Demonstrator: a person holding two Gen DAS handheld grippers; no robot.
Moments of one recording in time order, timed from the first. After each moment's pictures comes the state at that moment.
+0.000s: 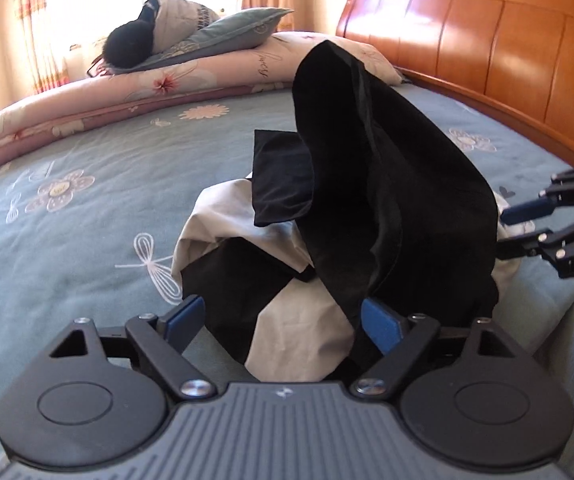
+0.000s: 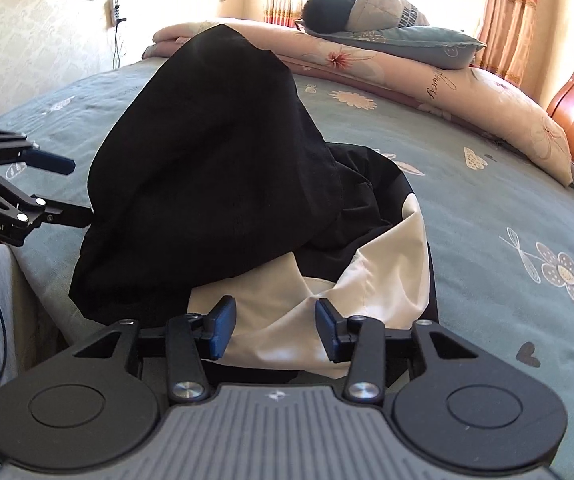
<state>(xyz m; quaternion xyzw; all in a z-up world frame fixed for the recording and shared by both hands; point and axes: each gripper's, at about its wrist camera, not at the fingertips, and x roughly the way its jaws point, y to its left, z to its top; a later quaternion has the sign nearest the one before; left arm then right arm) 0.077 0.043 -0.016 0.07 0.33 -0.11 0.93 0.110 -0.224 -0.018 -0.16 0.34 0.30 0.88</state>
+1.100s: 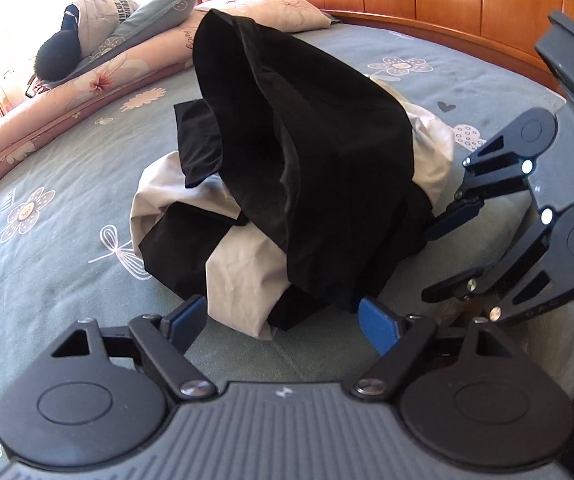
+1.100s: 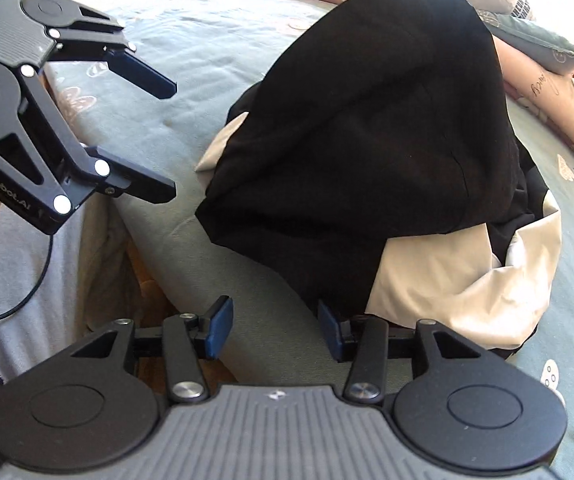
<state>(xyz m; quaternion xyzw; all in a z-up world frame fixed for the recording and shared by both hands) 0.048 0.015 -0.012 0.16 0.39 -0.16 0.90 0.063 -0.151 -0.050 -0.25 0.39 0.39 0.80</state>
